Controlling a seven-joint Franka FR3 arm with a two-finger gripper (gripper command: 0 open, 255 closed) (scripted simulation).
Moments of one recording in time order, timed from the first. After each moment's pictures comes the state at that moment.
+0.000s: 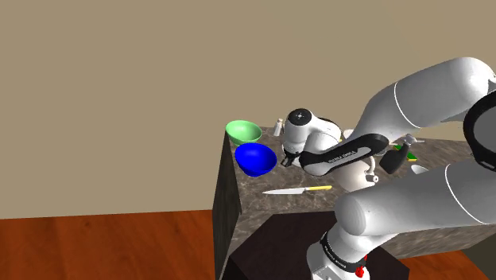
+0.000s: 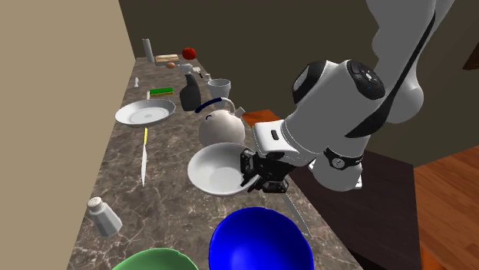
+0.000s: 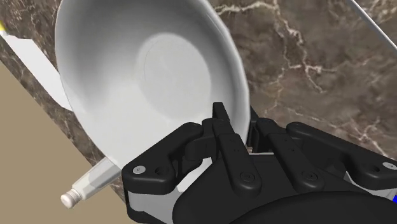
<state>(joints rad) -0.51 -0.44 0.21 -2.93 -0.79 2.61 0.27</state>
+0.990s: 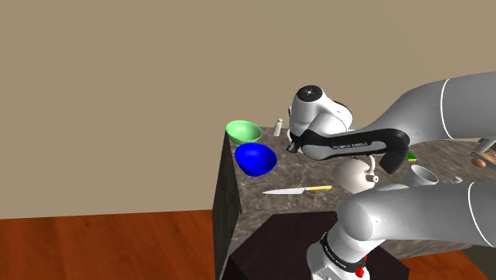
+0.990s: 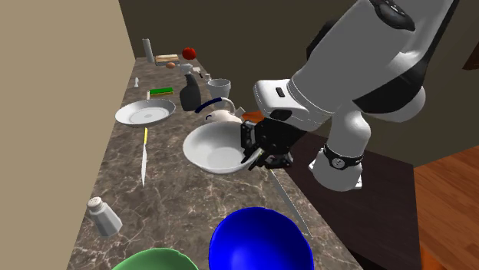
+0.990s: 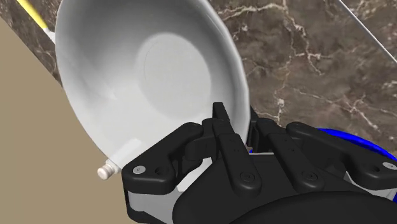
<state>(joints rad) -0.37 -0.65 0.13 -2.88 -0.58 2.37 0.04</state>
